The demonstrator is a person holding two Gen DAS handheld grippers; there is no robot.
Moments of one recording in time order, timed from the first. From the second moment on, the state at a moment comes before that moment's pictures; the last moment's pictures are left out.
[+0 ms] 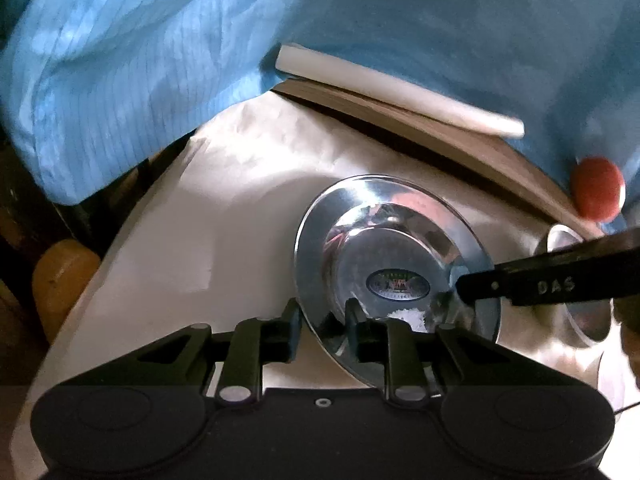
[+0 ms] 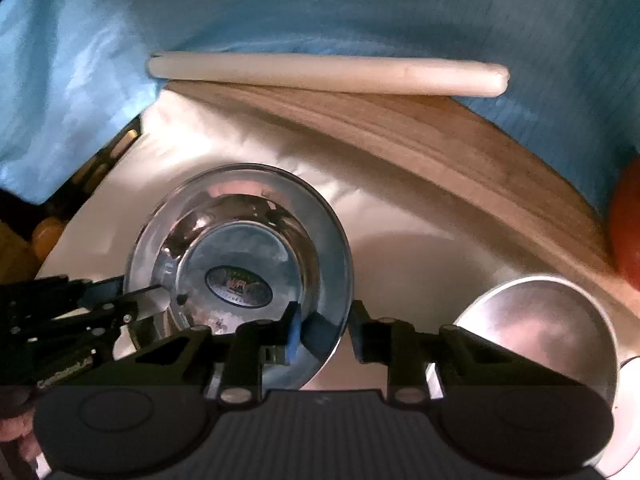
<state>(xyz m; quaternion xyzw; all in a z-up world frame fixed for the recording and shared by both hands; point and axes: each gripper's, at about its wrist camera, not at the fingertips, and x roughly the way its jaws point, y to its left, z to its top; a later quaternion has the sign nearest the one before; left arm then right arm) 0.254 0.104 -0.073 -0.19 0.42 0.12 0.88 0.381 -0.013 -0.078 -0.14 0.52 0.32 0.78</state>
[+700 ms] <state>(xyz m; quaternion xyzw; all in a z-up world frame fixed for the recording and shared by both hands) 0.214 0.058 -0.040 -0.14 0.41 0.07 0.90 0.311 -0.099 -0.042 -0.07 0.48 0.35 0.80</state>
